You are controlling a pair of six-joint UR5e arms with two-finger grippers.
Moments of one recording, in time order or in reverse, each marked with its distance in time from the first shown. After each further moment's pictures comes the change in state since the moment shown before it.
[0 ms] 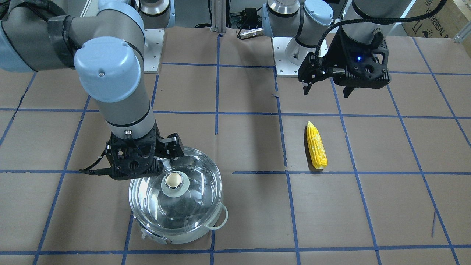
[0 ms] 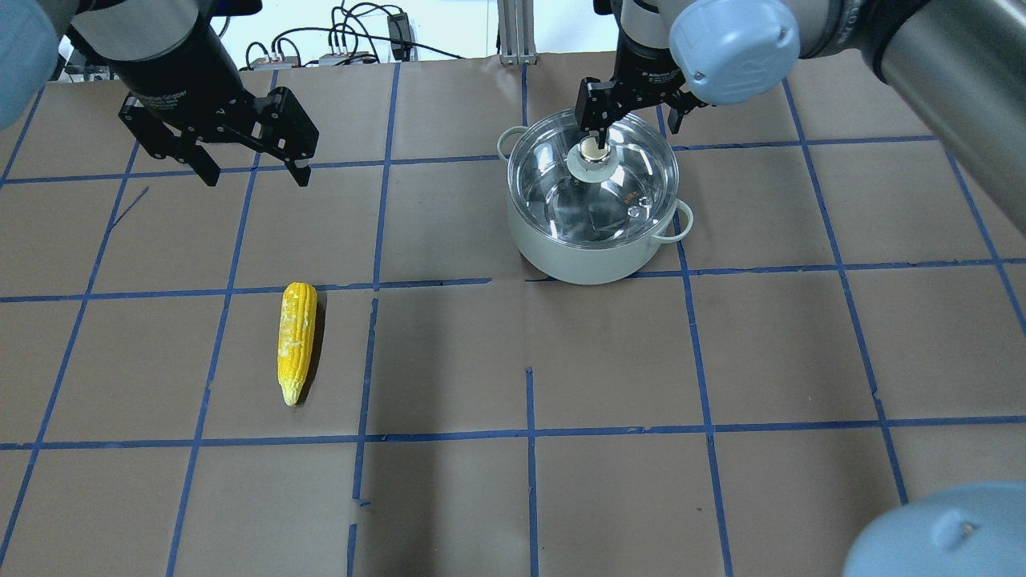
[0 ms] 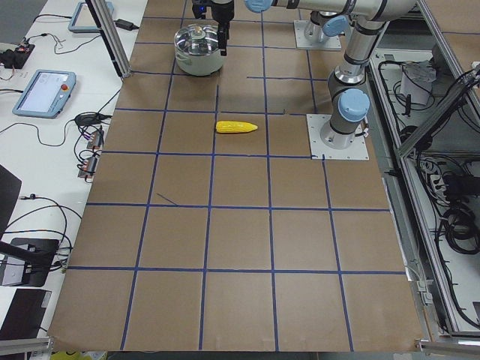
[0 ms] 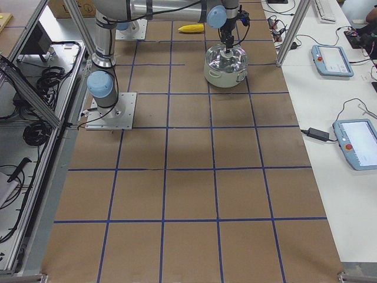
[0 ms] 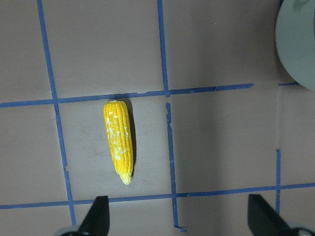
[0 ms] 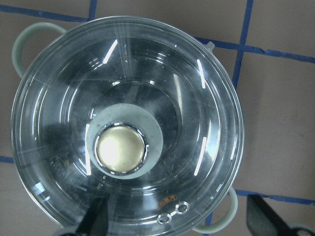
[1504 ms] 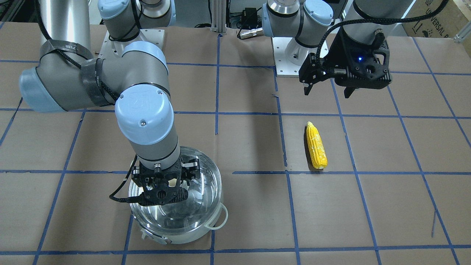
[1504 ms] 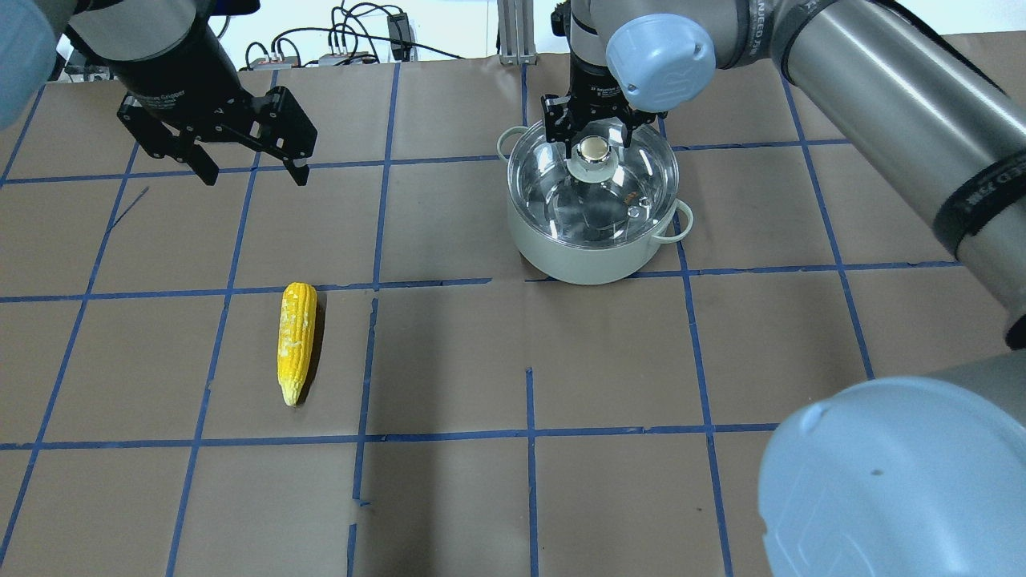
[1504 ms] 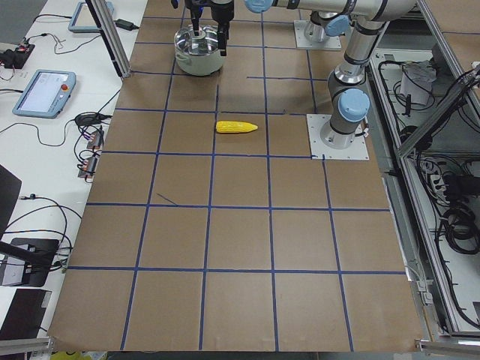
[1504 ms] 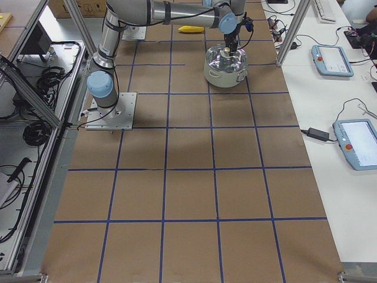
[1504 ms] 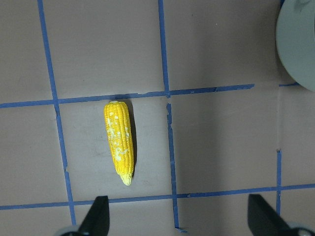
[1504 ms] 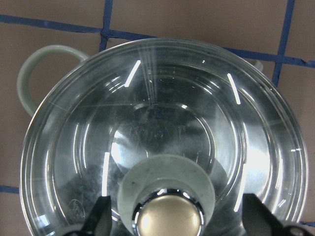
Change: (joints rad) left arm 0.003 0.001 -0.001 0.004 0.000 0.001; right arm 0.045 0.122 -0.070 -0.019 0.002 0.062
